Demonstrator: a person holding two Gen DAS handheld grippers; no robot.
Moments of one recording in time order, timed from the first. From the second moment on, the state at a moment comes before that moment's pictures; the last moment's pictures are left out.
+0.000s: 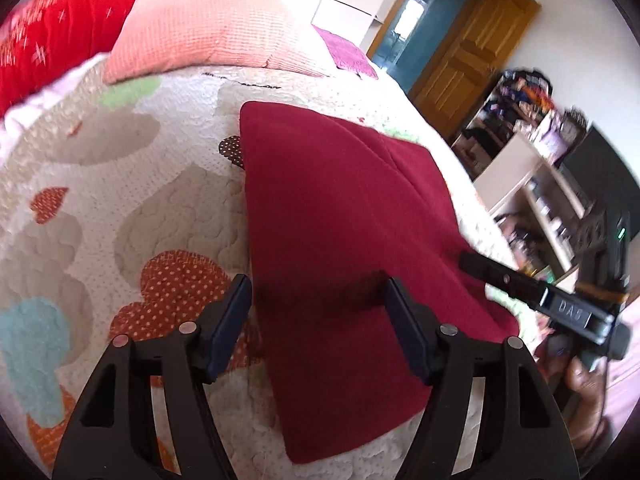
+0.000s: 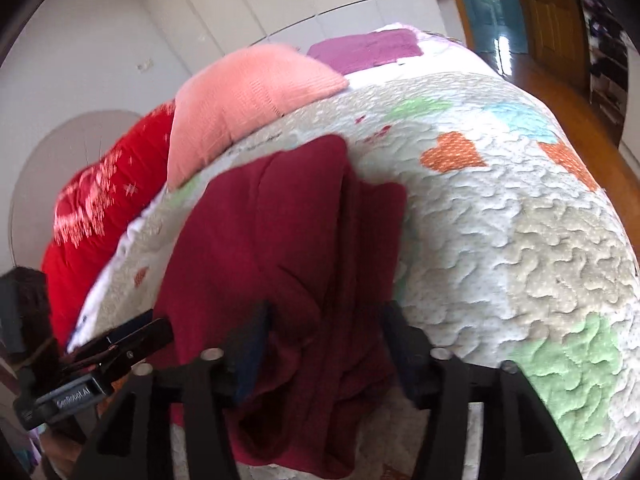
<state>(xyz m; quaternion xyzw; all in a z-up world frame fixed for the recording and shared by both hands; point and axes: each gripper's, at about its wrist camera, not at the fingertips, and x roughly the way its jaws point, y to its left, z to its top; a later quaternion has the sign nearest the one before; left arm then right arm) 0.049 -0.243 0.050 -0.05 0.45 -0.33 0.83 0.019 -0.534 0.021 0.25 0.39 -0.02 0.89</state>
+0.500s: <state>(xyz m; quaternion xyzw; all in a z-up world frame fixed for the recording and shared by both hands) 0.058 -0.250 0.040 -0.07 0.46 -0.35 0.81 0.057 -0.528 -0.004 0.30 0.39 0.04 0.87</state>
